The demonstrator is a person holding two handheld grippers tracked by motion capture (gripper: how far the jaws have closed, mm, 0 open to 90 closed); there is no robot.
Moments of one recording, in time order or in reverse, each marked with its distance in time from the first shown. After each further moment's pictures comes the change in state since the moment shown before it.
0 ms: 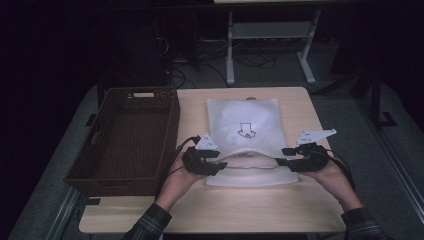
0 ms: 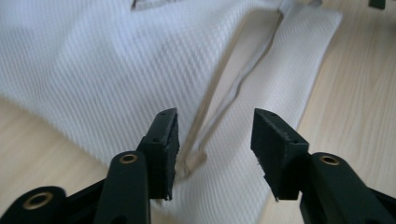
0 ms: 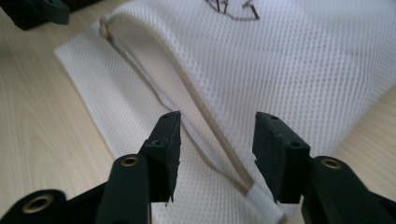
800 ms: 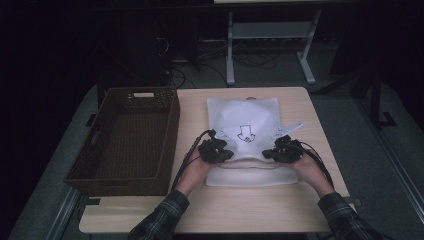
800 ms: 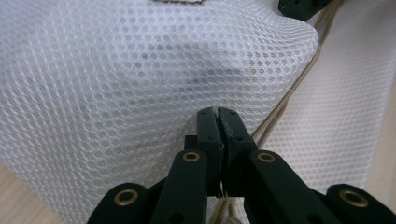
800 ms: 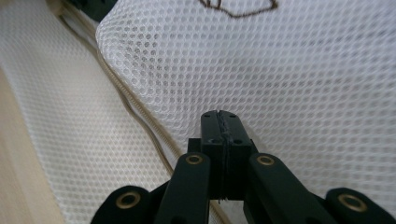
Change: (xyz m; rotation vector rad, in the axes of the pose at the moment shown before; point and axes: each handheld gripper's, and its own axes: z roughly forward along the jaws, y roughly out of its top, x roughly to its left) left arm 0.022 0.006 0.066 0.123 0.007 -0.045; right arm -0.009 0.018 0.070 0.149 0.003 -0.019
